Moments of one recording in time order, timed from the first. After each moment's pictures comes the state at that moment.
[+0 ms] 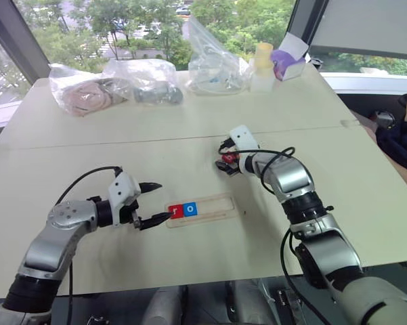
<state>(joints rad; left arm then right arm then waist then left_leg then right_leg) -0.10 0.69 0.01 -0.22 -0.38 0.29 -1.00 -0.83 -0.25 0.18 0.34 0.05 0.89 0.38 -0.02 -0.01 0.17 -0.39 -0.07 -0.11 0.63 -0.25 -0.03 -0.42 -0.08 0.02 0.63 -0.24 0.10</state>
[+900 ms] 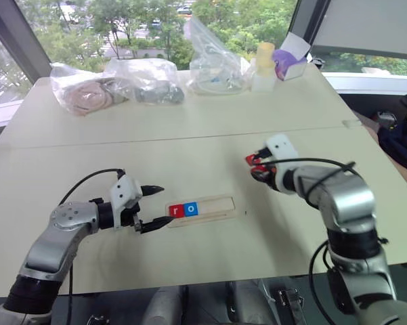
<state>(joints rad) -0.10 0.69 0.00 -0.22 -0.39 0.29 -1.05 -0.46 -0.47 -0.02 -0.55 0.20 1.59 0.42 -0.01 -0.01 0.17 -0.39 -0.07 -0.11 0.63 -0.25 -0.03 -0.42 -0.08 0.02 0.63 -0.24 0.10</state>
